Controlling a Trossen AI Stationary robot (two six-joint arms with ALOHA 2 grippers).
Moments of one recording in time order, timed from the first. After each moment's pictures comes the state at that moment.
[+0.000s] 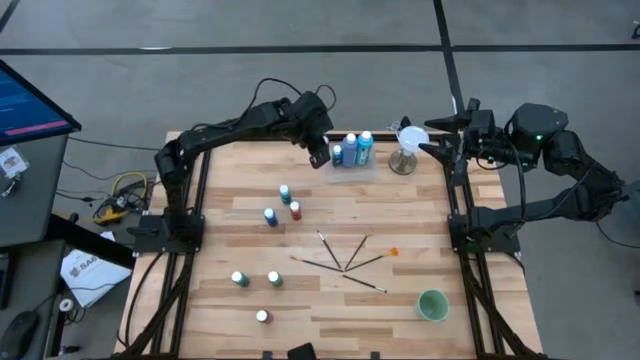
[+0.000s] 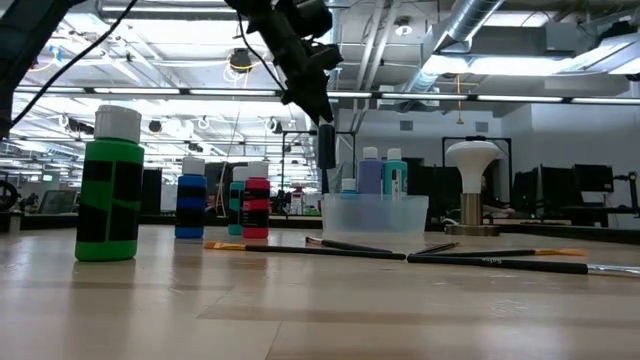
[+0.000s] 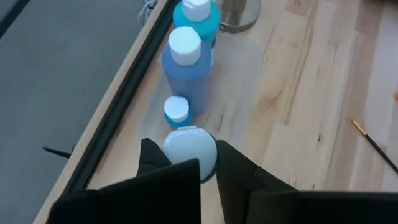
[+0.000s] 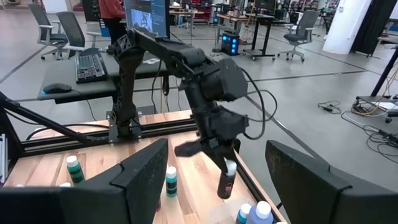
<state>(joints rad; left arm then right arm) 0.45 1.91 1.81 -0.80 0.02 0.07 -0.13 0.87 1.44 -0.74 0.21 -0.03</state>
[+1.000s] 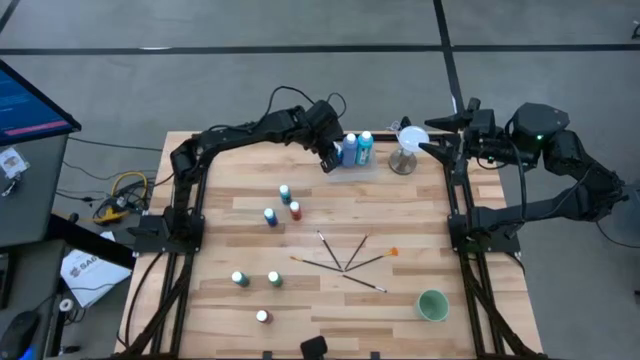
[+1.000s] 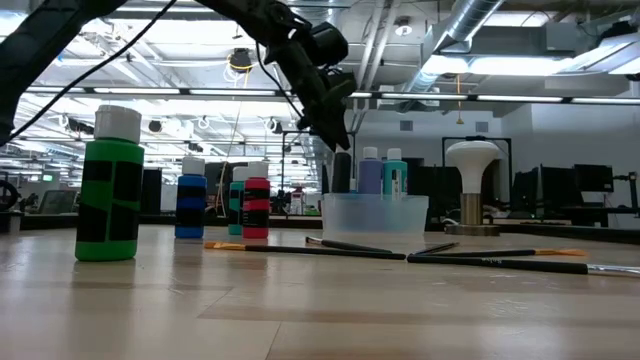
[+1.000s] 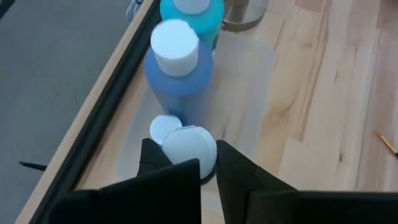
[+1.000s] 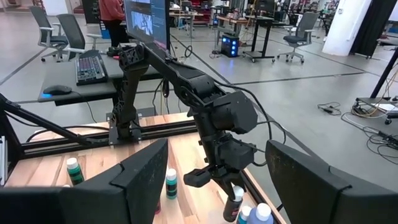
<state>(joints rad) 0.46 2.03 1.80 -0.68 0.04 0.07 -0.13 0.87 1.44 -0.73 0.21 -0.03</state>
